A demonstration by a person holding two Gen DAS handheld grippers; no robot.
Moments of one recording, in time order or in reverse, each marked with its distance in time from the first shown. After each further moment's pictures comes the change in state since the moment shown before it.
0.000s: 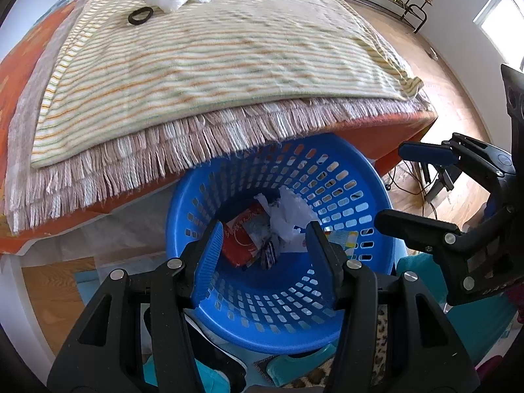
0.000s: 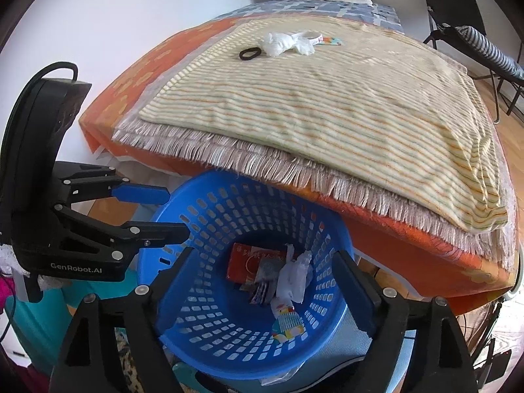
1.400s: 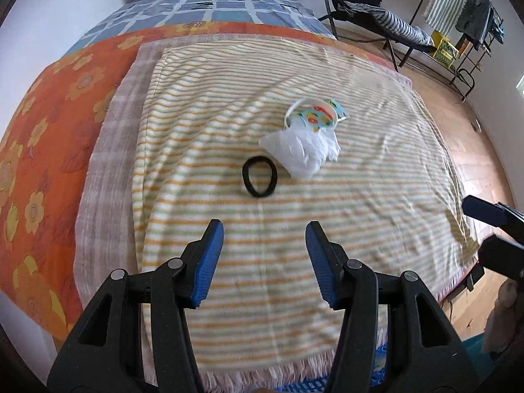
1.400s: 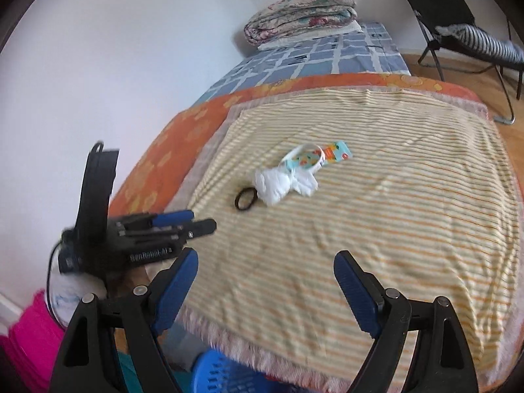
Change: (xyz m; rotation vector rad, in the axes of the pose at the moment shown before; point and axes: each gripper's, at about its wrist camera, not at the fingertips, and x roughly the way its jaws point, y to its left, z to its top) left arm -0.019 0.124 0.174 -0.191 -0.179 0.135; right arm -0.002 -0.051 0.183 0.189 -0.190 0.182
